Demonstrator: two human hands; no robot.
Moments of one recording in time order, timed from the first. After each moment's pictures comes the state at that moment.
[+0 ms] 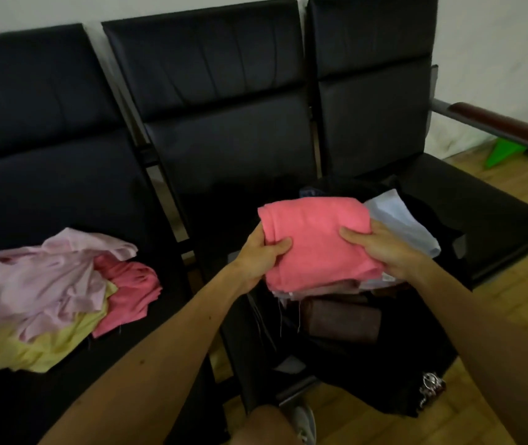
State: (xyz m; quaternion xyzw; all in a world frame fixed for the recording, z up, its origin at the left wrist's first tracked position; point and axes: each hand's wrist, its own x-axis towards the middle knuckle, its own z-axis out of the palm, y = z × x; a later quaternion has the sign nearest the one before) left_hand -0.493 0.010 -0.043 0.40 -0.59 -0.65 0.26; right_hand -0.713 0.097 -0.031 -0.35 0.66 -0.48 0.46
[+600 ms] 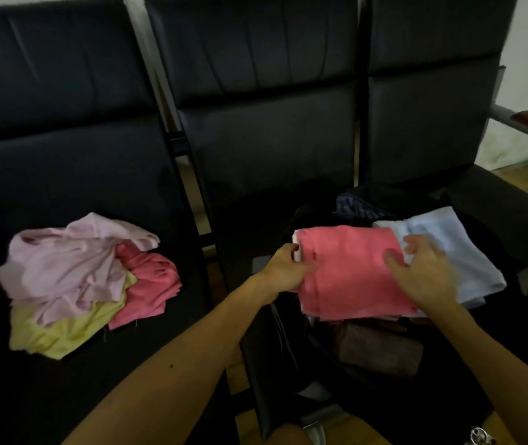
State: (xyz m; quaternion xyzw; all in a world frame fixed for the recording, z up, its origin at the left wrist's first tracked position) left_hand -0.488 -0.024 -0.076 0.48 -0.59 -0.63 0.16; right_hand -0.709 0.075 -0.081 -0.41 0.86 -0.29 0.08
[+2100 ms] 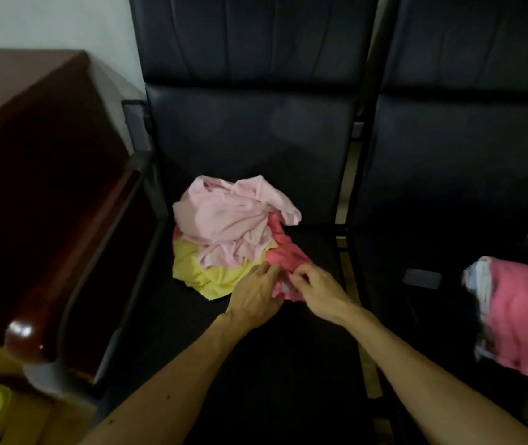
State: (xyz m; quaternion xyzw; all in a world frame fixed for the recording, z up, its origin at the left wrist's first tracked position) left_hand -0.139 -0.028 -0.150 0.58 -0.78 -0.17 0.17; right_hand -0.298 -0.036 -0.120 -0.69 0.62 -0.15 0.34
